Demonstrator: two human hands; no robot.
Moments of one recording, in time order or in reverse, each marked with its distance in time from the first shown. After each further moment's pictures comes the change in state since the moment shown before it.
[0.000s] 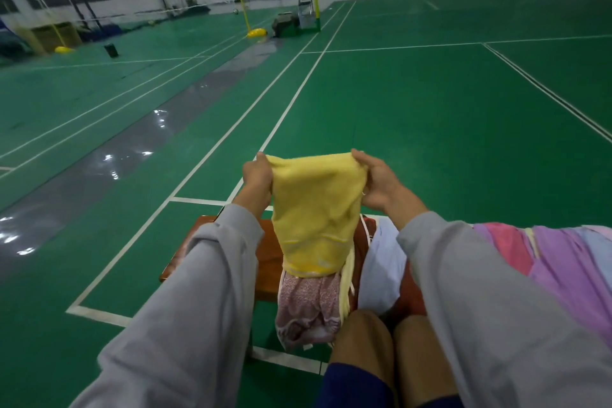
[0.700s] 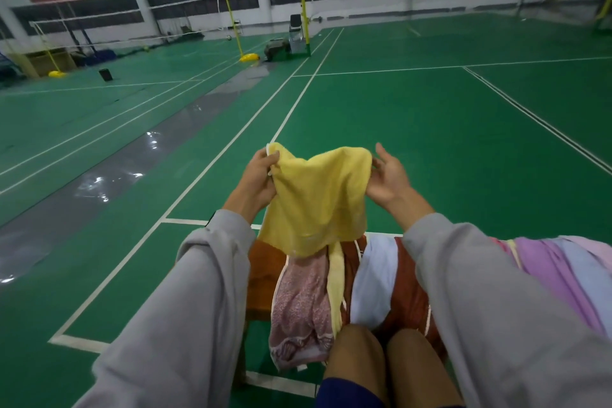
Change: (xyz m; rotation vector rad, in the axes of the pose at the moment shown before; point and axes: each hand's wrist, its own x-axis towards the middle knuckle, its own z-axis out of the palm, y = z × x) left_hand -0.022 0.036 0.005 -0.384 -0.510 0.024; right_hand -0.024 -0.047 -0.005 0.309 0.114 -0.247
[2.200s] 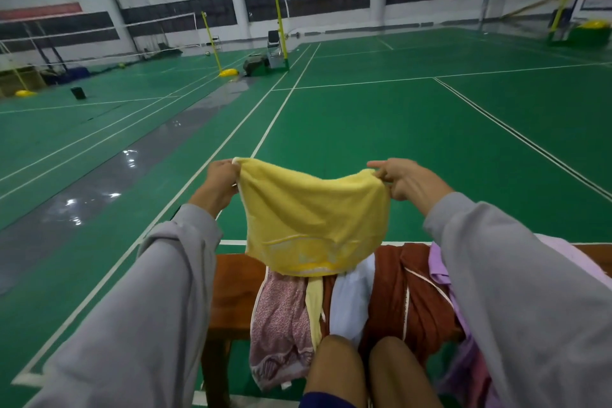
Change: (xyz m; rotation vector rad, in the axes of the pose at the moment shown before) left_hand 0.026 0.029 0.001 0.440 0.199 0.155; right_hand -0.023 -0.089 -0.031 -0.639 0.351 0.043
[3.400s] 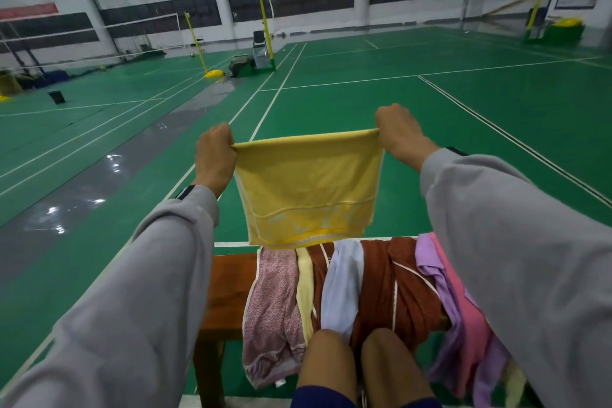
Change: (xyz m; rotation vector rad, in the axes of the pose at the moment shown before) left_hand -0.014 0.047 0.019 0.932 0.273 0.729; right_hand -0.038 -0.072 -0.020 -1.558 0.517 -0.846
